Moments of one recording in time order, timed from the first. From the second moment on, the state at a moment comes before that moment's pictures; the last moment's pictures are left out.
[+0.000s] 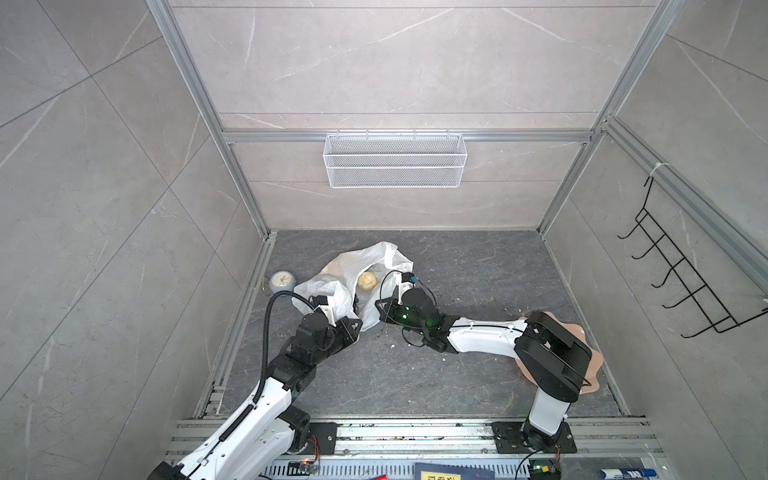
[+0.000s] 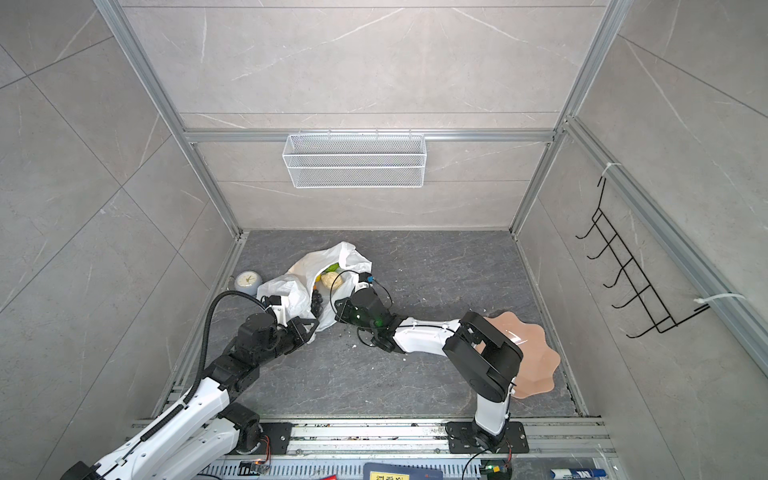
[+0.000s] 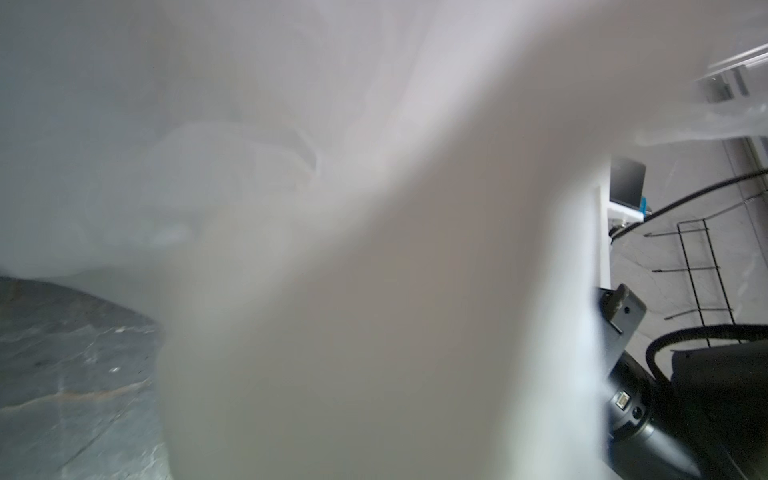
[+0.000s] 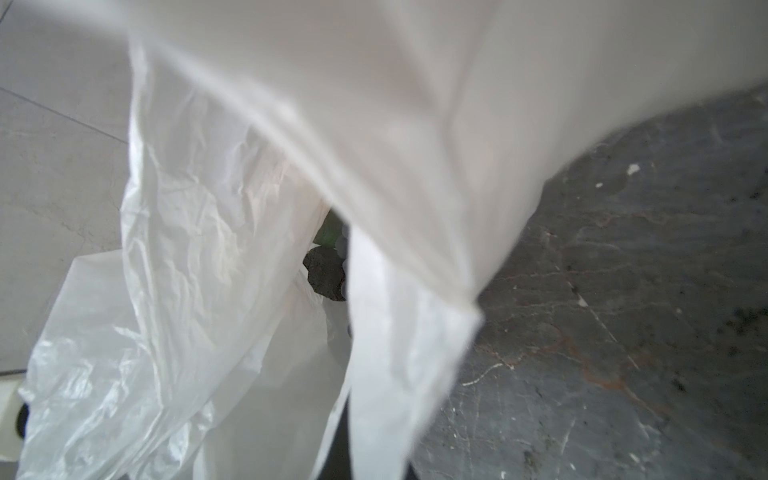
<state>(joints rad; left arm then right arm) -0.47 0.77 0.45 -0.19 0.19 -0.91 0.89 1.81 0.98 0.43 0.03 0.93</state>
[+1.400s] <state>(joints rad) -0.46 1.69 1.50 -1.05 -0.22 -0.46 0.90 1.70 0.73 0.56 0.05 0.80</state>
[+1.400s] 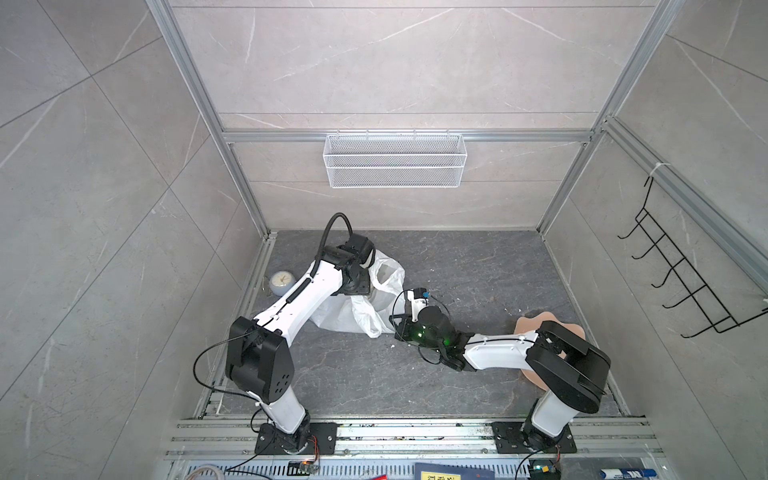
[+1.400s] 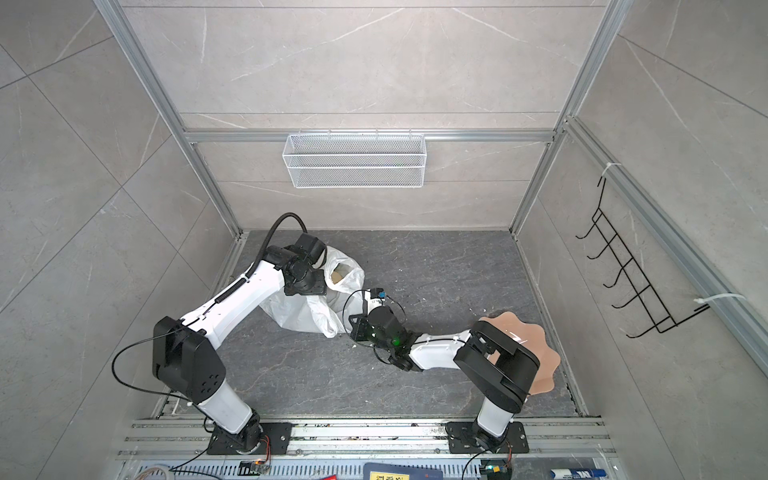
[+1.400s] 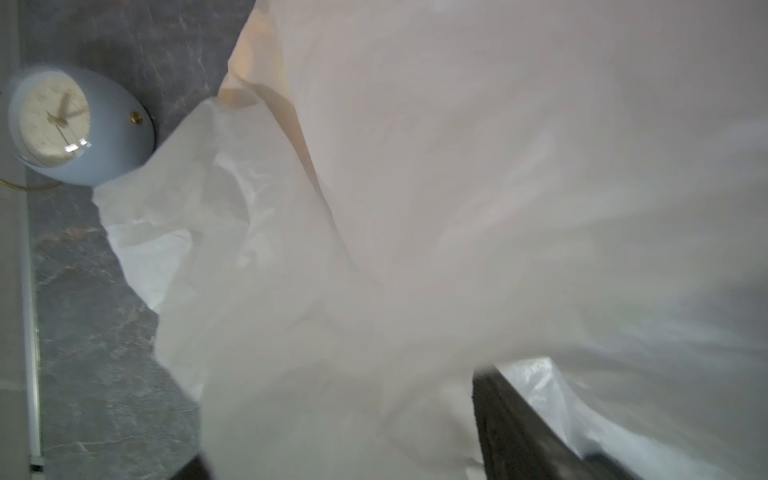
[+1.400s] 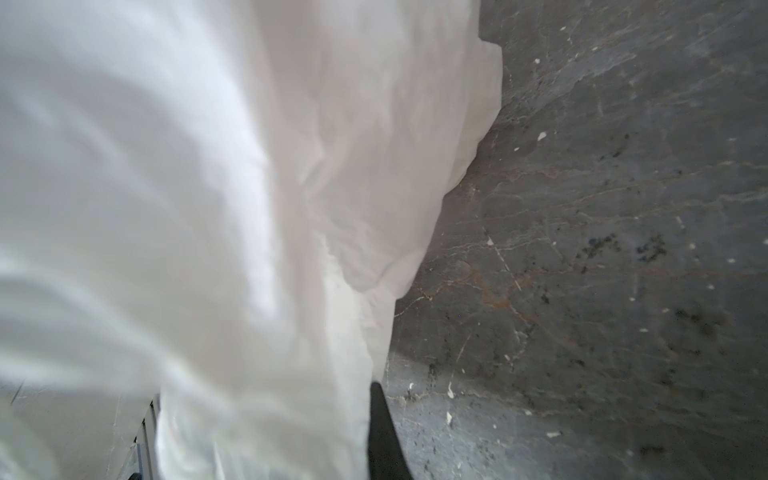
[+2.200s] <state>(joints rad) -0.20 1.02 0.67 -0.22 0.32 -0.68 0.66 1.73 0.65 0.64 -0.09 0.83</state>
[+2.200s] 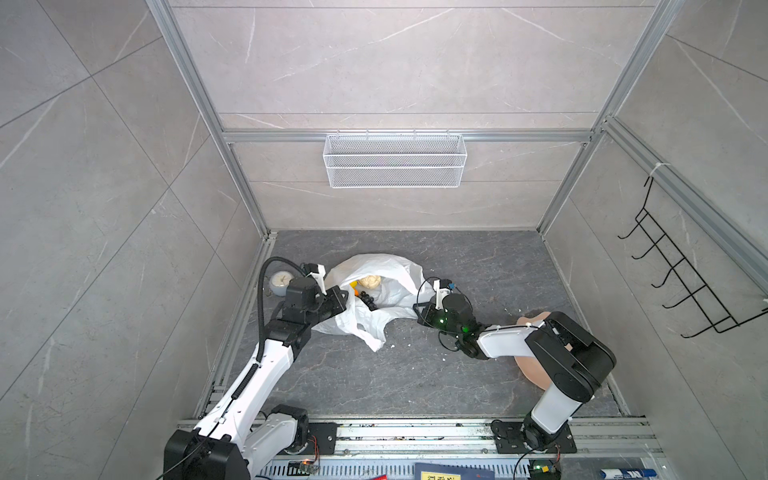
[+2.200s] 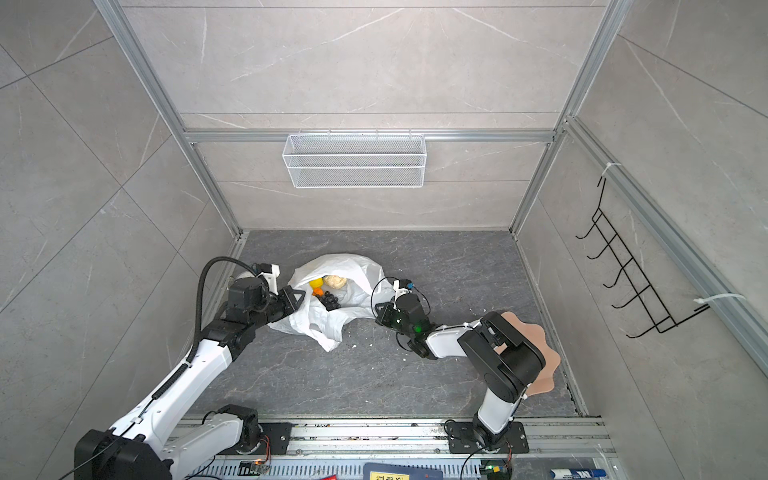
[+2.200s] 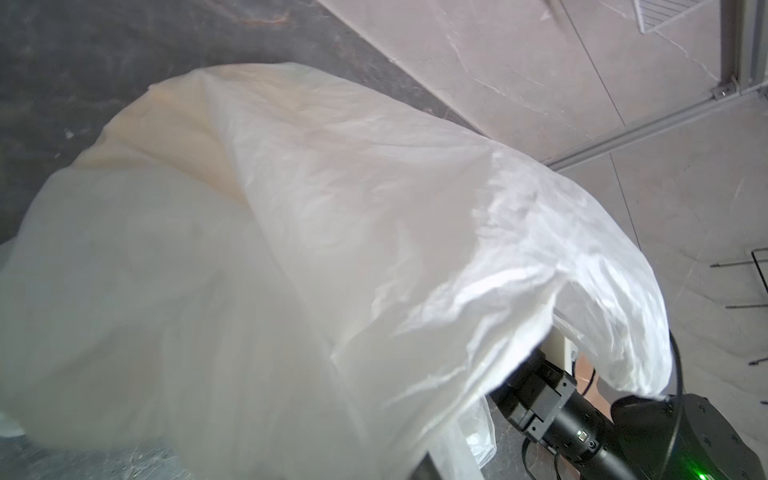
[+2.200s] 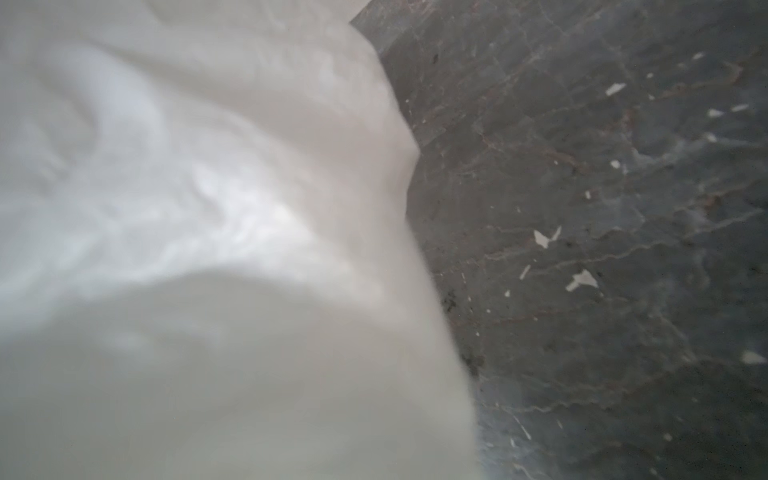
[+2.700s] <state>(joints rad) -0.03 0.96 0.50 0.06 0.50 -0.82 0.67 1.73 0.64 0.54 -0.06 0.79</state>
